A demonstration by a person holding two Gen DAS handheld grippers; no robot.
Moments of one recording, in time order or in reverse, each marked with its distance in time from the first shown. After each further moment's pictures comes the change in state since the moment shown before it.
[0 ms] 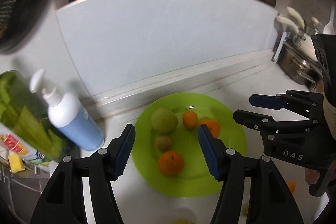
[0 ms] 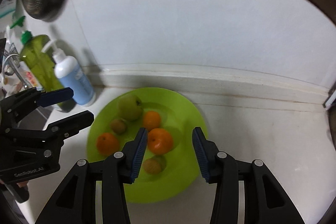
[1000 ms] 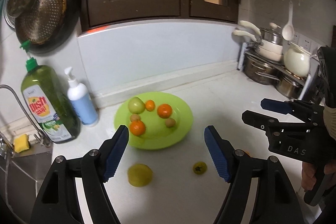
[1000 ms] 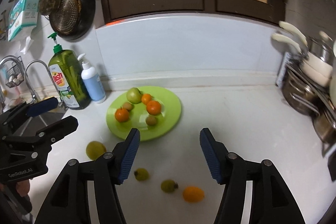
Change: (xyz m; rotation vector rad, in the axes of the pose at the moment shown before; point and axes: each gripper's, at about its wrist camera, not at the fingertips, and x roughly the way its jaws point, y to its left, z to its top) left arm -0.137 -0.065 -0.087 0.027 -0.176 -0.053; right arm -0.160 0.019 -0.116 0.108 -0.194 -0.148
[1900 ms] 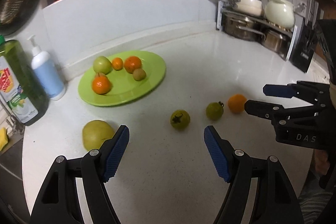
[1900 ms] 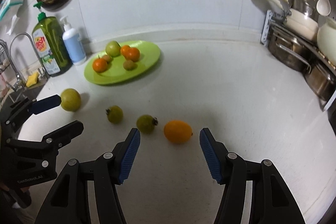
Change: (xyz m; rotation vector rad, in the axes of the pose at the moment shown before) left arm 0.056 -0.040 -0.087 0.145 0.128 -0.095; right arm 0.020 -0.019 -0.100 0.047 0.140 -0.089
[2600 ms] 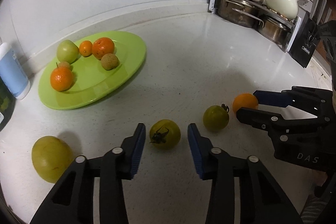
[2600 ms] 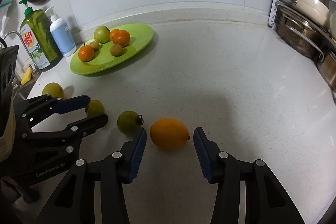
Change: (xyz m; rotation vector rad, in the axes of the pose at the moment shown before) left arm 0.071 -0.007 0.016 -0.012 0.120 -0.117; right arm 0.046 -0.016 0.003 0.025 0.098 0.035
